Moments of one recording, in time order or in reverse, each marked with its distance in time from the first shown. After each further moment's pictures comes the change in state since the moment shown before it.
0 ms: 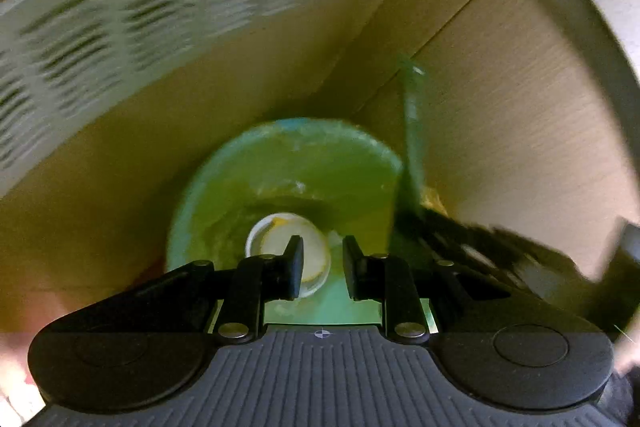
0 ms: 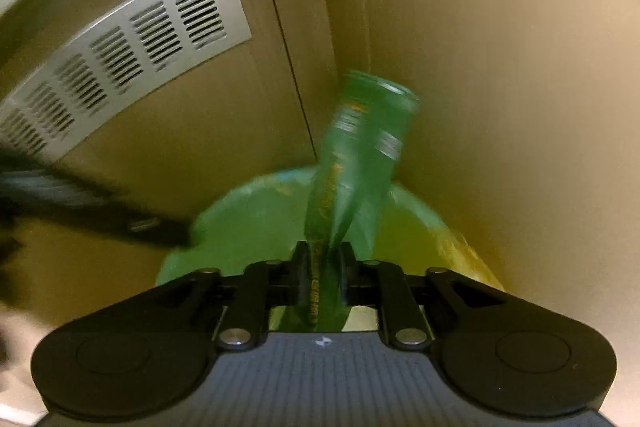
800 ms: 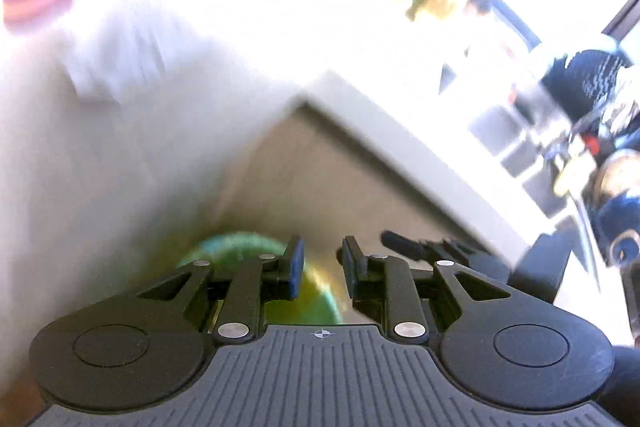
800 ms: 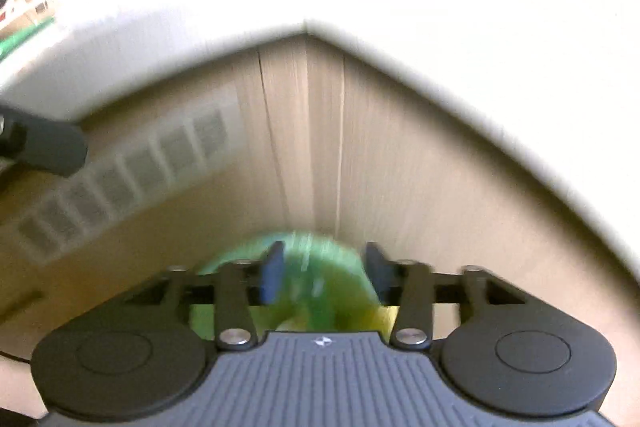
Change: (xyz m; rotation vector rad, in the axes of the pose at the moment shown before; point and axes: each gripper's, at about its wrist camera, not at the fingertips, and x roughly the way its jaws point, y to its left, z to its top) left arm -0.189 -0.055 0.078 0.209 -0.198 -0.225; right arm -0.112 0.042 0.089 -0.058 -0.094 -0.172
